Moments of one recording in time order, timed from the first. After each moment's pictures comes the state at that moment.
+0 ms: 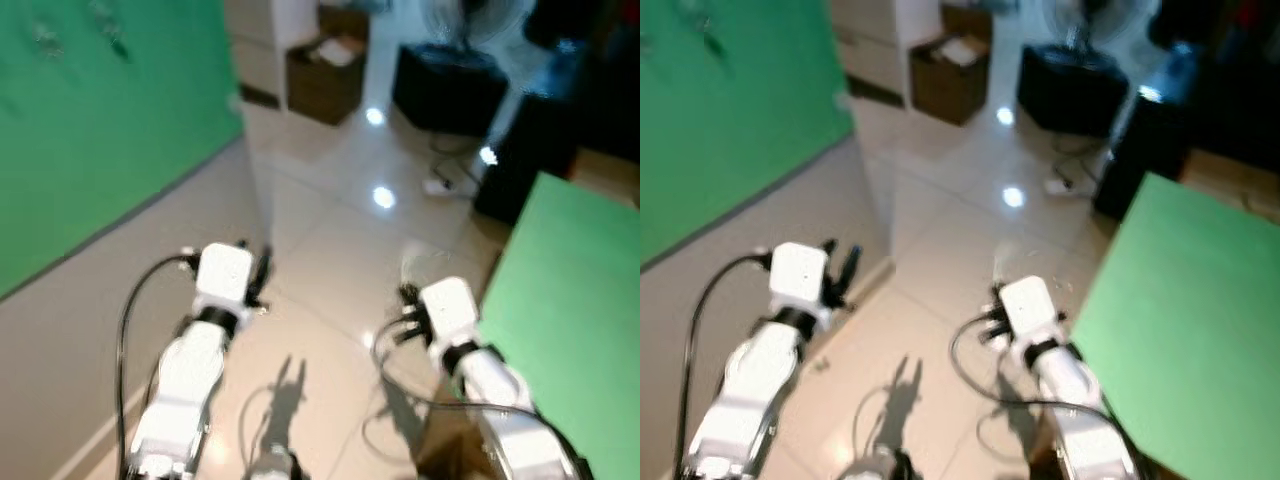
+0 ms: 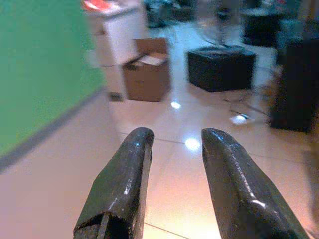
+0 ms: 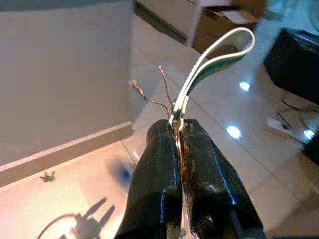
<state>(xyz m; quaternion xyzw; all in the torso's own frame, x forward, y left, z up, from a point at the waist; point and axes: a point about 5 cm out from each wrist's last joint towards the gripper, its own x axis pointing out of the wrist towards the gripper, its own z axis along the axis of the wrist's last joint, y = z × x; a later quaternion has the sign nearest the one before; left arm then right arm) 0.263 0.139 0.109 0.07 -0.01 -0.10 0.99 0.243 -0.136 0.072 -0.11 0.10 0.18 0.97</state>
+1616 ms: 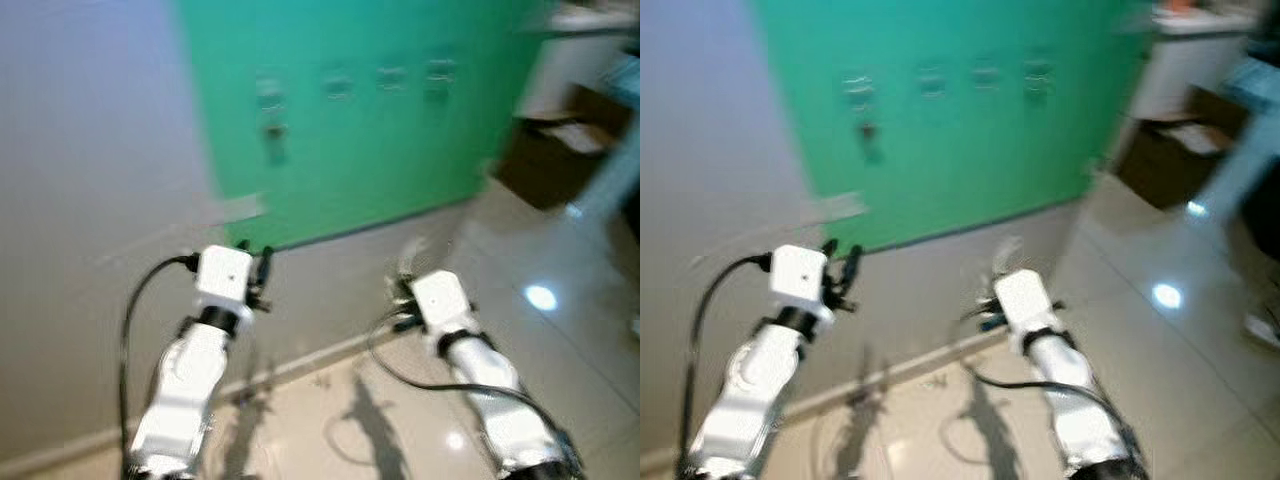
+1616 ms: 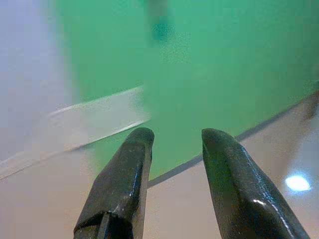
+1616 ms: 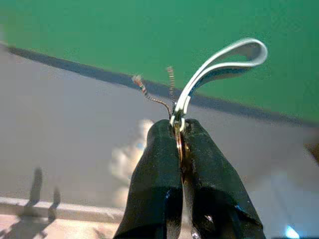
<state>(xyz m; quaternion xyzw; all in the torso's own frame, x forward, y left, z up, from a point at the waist) 0.264 0.147 0.103 0.07 -0.01 -0.09 0.99 0.268 -0.129 0.062 -0.15 0.08 0.18 0.97</state>
